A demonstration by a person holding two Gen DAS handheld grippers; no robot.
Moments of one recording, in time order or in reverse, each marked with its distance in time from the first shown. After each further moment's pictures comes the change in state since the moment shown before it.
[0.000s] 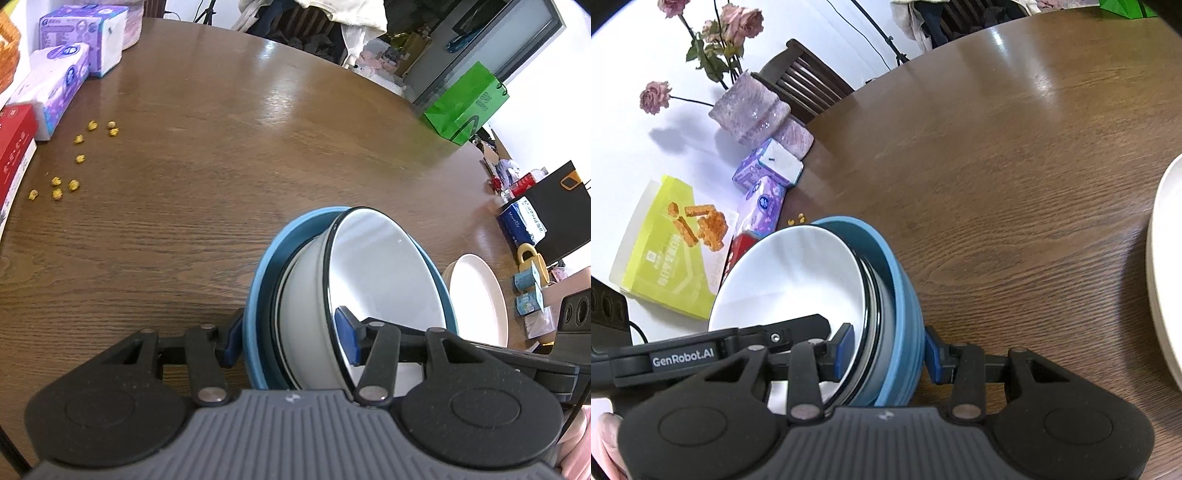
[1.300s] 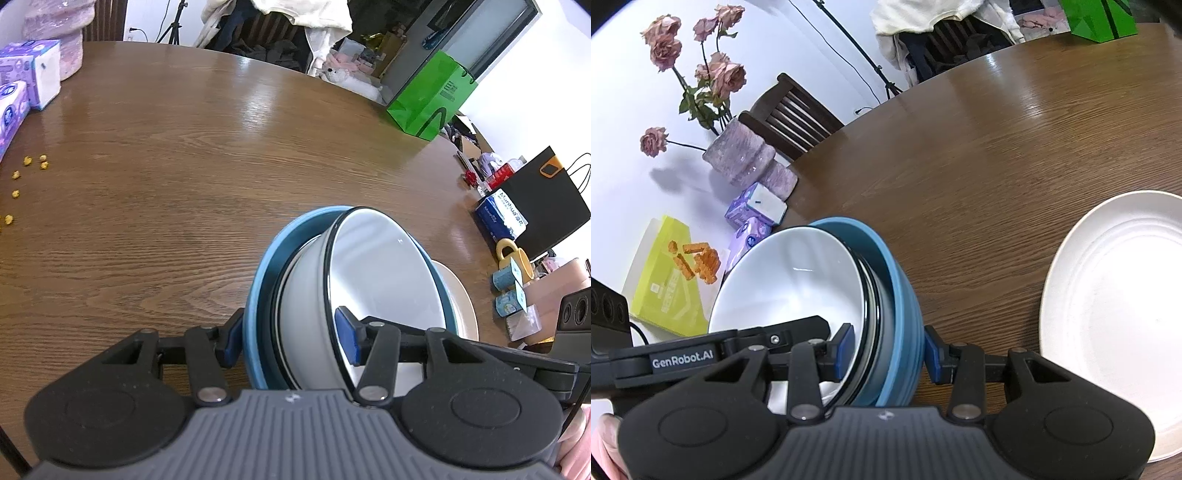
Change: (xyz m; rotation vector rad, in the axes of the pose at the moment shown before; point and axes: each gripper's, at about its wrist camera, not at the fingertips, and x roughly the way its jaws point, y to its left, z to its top) left arm 0.018 -0.082 0.005 0.065 -0.028 -0.030; right arm -0.065 -0.061 0.022 0.009 -0.077 -0.001
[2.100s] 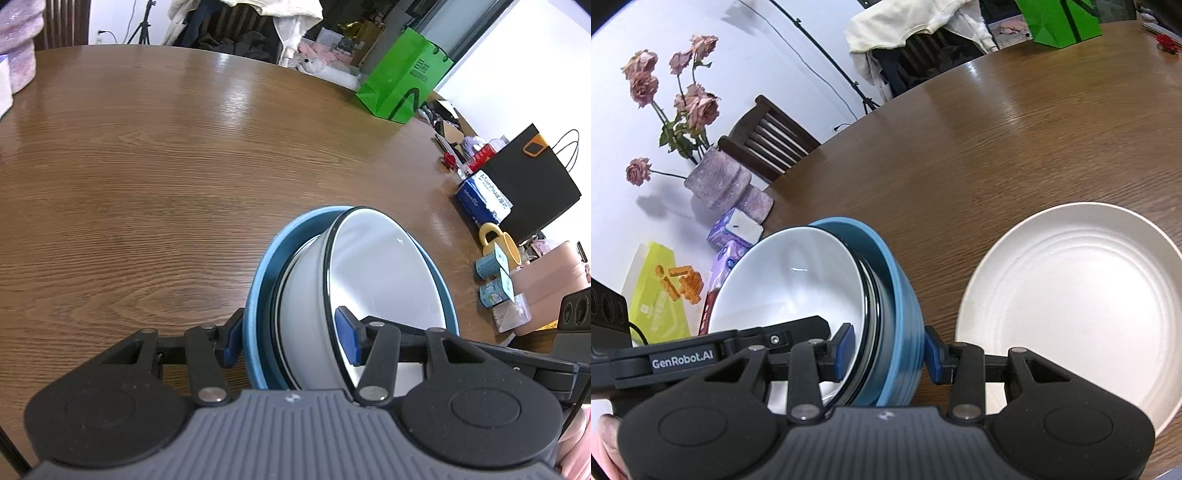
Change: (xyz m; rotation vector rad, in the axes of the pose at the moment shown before) left arm 0.032 -0.055 0.003 0.056 0.026 -0.040; right arm -0.035 -0.050 0.008 0.045 -0.044 -0.036
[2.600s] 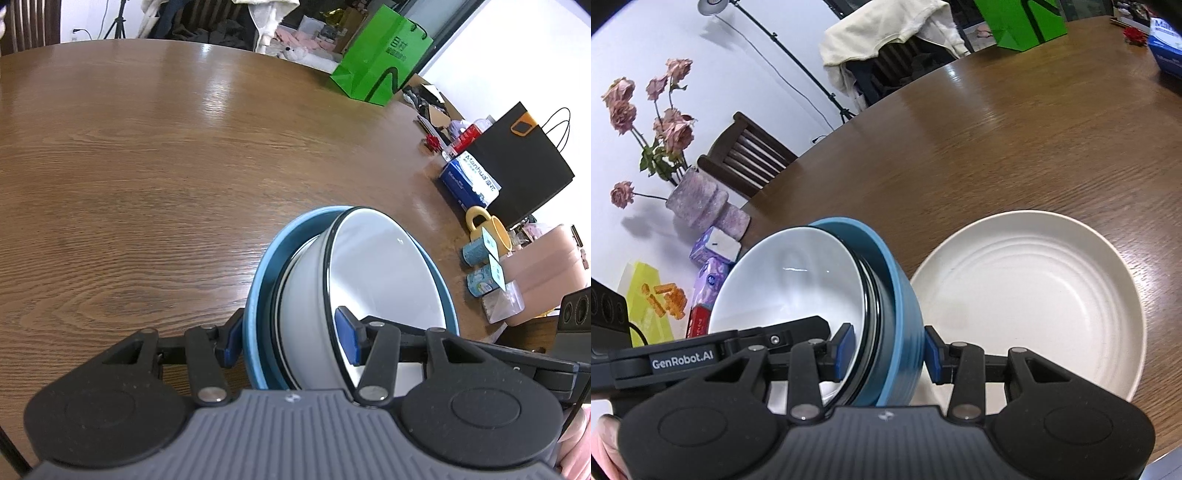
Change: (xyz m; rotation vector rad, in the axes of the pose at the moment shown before) left arm 0.033 -0.039 0.002 0.040 0.038 -0.032; right arm -0.023 -0.044 0.003 0.047 -0.024 -0.036
